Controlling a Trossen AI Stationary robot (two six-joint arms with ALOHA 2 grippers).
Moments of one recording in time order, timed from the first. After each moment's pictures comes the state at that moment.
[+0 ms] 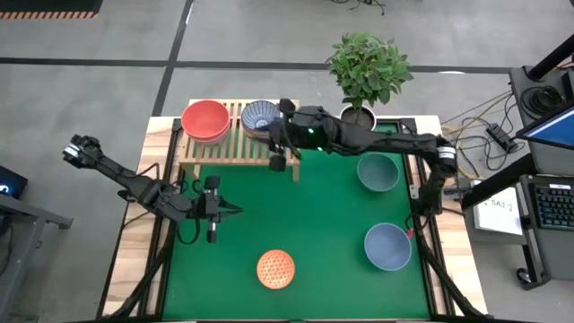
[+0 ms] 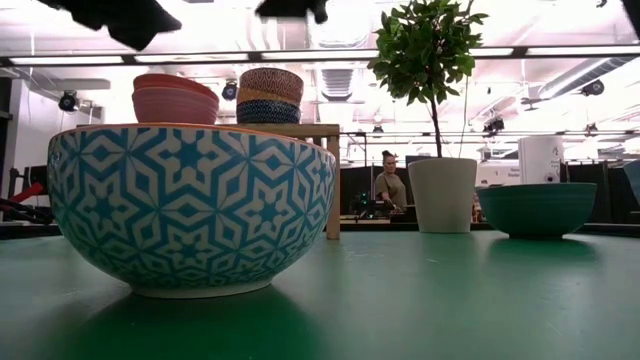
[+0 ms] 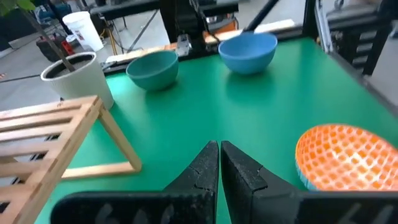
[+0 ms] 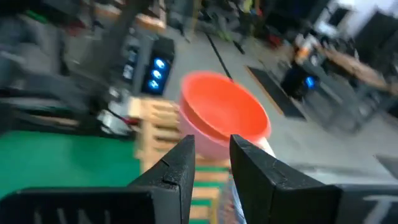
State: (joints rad) left arm -0.50 0.83 0.58 -0.12 -0.54 -0.02; right arm -0.16 1.81 1.76 -0.14 0.08 -0.32
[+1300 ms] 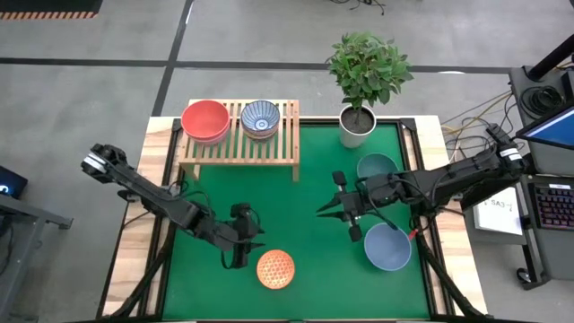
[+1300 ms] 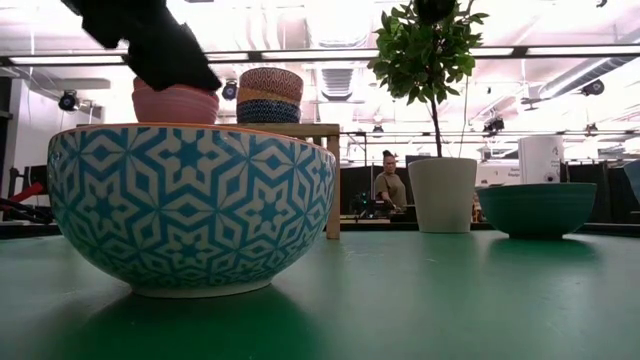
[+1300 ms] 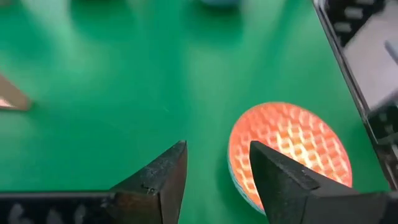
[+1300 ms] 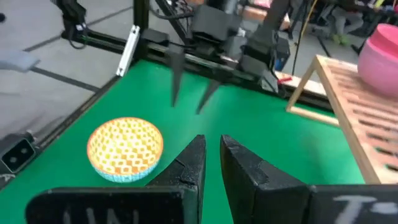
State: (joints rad) left arm -0.51 1.37 0.82 -0.16 -0.37 -0.43; right arm 0.22 1.18 0.85 0.04 0.00 -0.17
